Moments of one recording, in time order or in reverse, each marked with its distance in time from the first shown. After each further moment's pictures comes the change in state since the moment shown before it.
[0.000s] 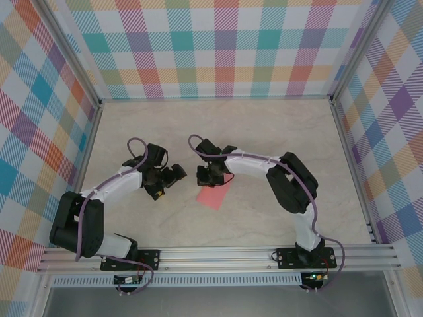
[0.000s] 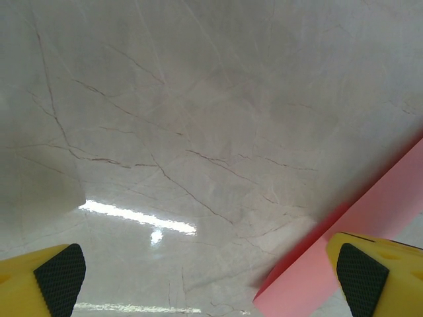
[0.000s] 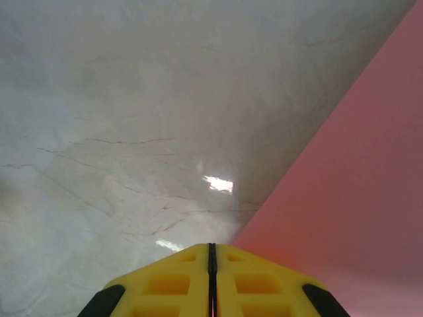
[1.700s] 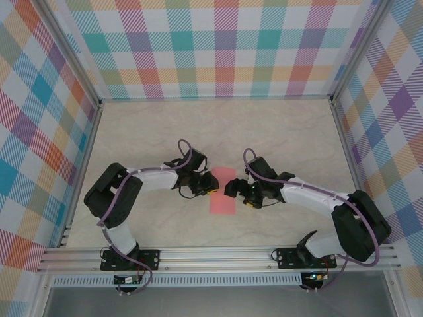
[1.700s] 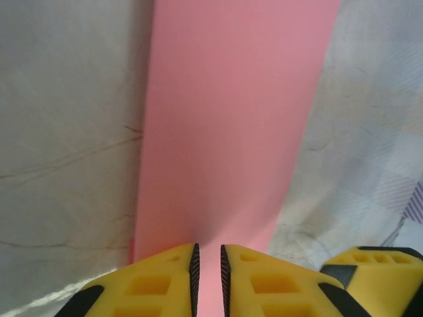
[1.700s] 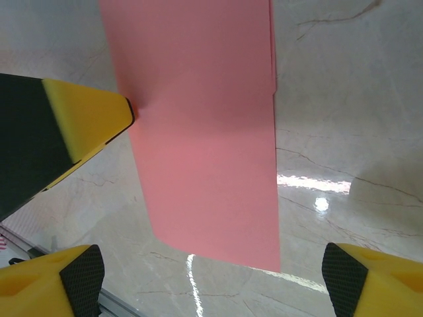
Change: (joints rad) left arm -0.330 0.352 0.111 0.409 0.240 -0.004; right arm -0.172 -0.676 -0.743 0.239 -0.120 0.133
